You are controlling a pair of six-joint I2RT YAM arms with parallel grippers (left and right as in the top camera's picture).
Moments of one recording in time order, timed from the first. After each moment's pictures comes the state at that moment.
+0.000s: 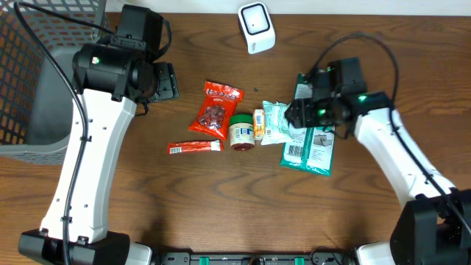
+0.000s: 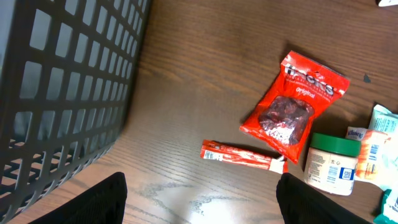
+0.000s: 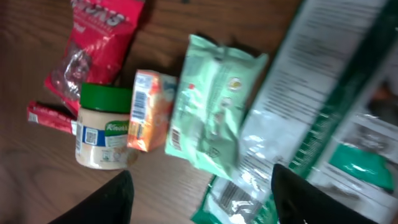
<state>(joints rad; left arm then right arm) -0.21 1.62 1.86 -1.42 -0.22 -0.37 0.22 1.62 1.17 -0.67 -0.36 0.14</state>
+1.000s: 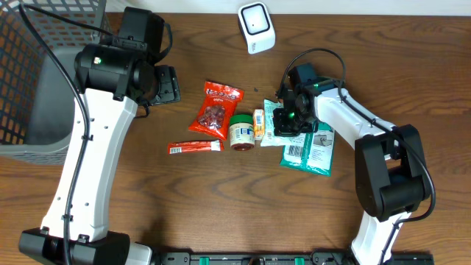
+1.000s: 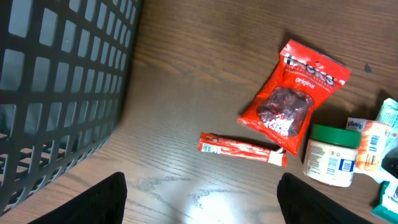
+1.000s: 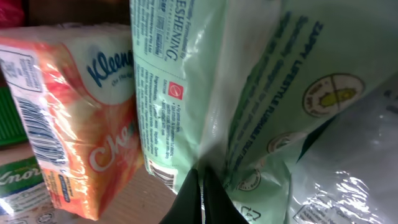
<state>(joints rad) -0.21 1.62 1.84 -1.43 -0.19 -0.37 0.32 2.00 1.33 -0.78 -0.36 0.23</state>
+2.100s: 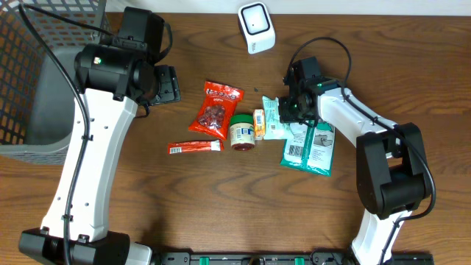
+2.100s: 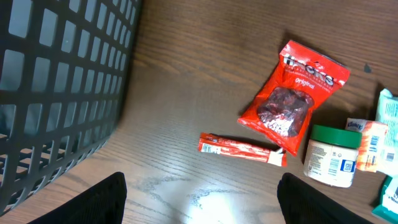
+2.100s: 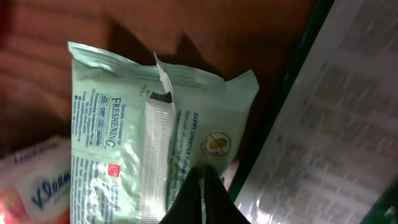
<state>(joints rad) -0.21 1.62 1.84 -1.43 -0.19 -0.37 0.29 2.01 1.32 -0.56 -0.15 0.22</state>
